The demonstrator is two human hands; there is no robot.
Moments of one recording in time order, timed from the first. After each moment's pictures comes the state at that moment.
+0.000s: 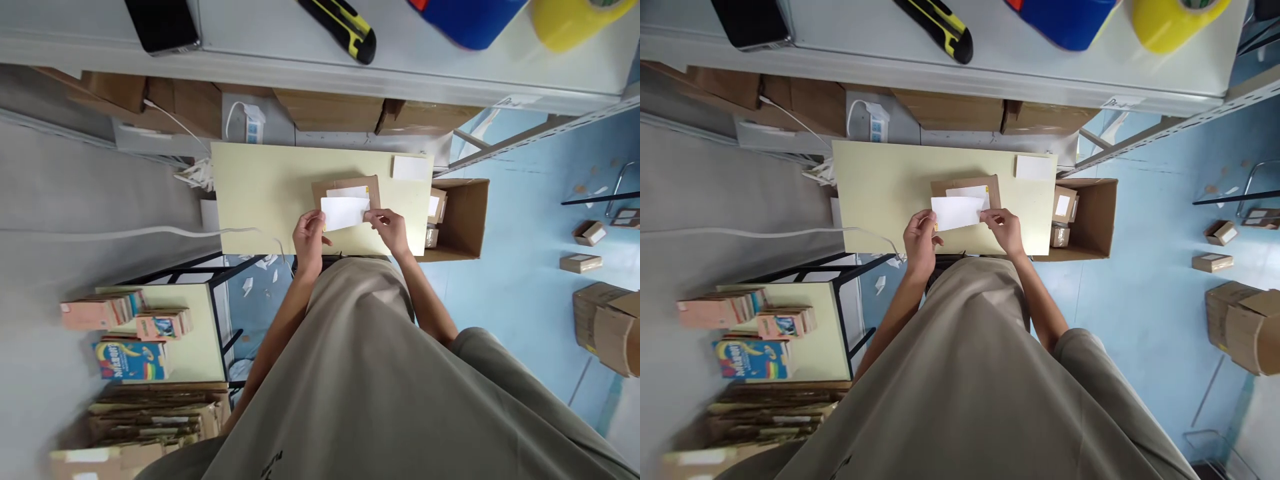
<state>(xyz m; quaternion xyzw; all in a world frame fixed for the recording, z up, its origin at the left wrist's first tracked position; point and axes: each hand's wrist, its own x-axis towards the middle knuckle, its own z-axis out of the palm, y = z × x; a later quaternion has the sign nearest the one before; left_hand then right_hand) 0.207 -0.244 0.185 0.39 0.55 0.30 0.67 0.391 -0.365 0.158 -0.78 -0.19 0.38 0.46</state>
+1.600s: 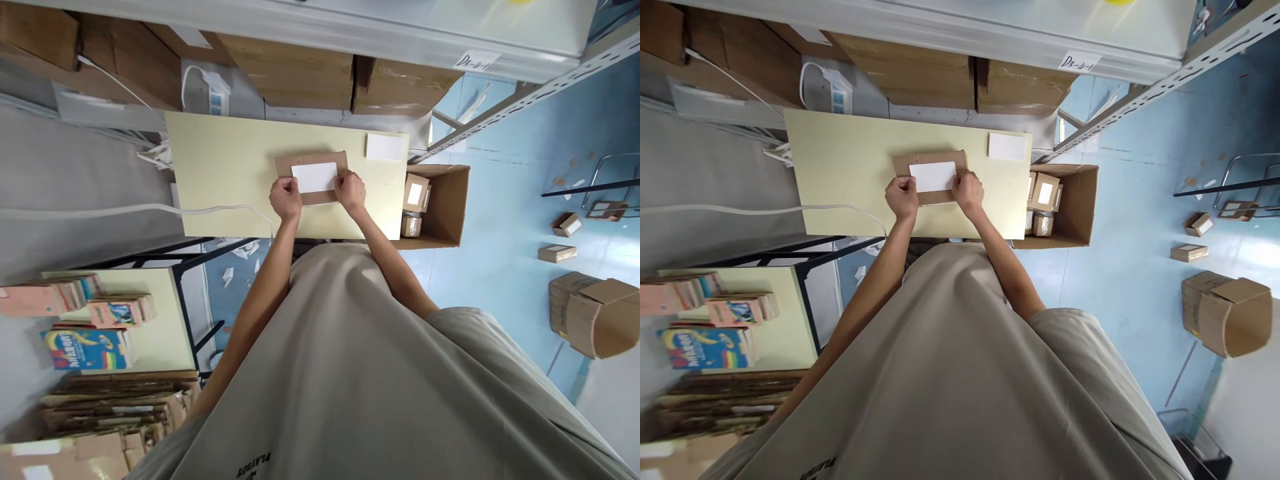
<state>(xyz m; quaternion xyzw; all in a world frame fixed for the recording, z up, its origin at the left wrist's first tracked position) 0.257 -0.218 0.055 0.59 0.65 0.25 0.40 0.423 -0.313 0.073 -0.88 -0.28 0.32 0.21</state>
